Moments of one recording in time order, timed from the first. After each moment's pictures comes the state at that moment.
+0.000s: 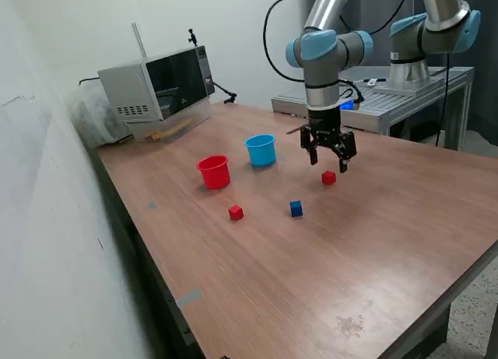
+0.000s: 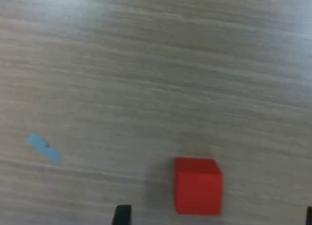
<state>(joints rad) 0.07 -0.95 1.74 -2.40 -1.56 3.10</state>
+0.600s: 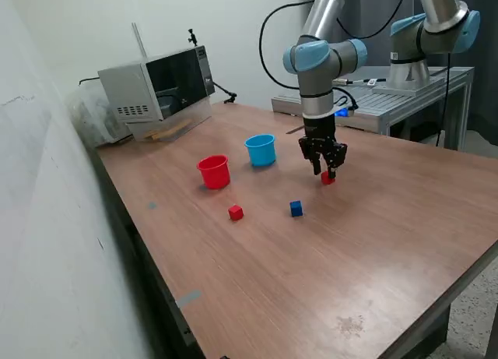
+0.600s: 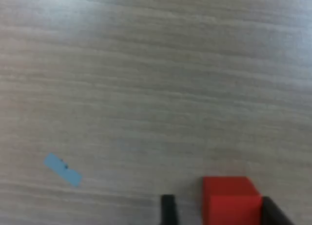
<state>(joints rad) 0.05 -0.92 1.75 -2.41 -1.57 3.10</state>
